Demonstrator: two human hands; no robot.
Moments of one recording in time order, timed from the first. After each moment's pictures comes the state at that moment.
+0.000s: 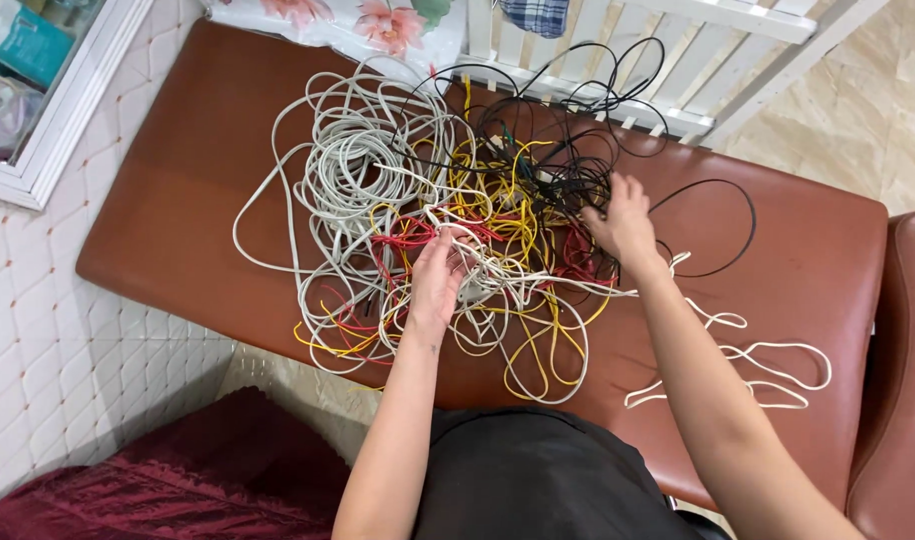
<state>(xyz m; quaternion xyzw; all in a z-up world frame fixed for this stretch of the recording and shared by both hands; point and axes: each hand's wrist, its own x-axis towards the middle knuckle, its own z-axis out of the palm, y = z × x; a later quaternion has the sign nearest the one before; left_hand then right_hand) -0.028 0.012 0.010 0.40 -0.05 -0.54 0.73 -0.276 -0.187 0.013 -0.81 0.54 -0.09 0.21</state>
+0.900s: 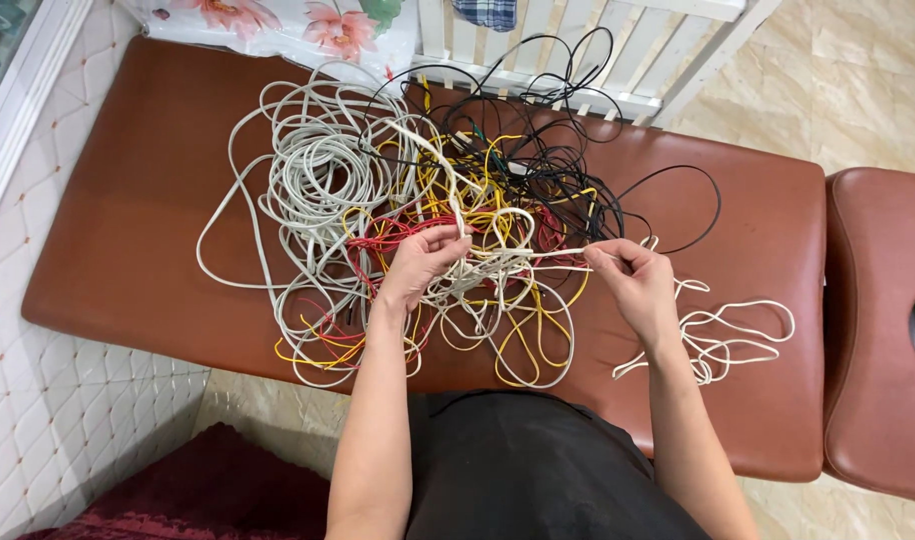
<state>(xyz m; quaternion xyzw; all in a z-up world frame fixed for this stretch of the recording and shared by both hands) -0.003 0.006 0.059 0.48 -0.27 -0.65 0.52 -0.317 -0.035 0.132 -0.62 0.53 -0.34 0.46</state>
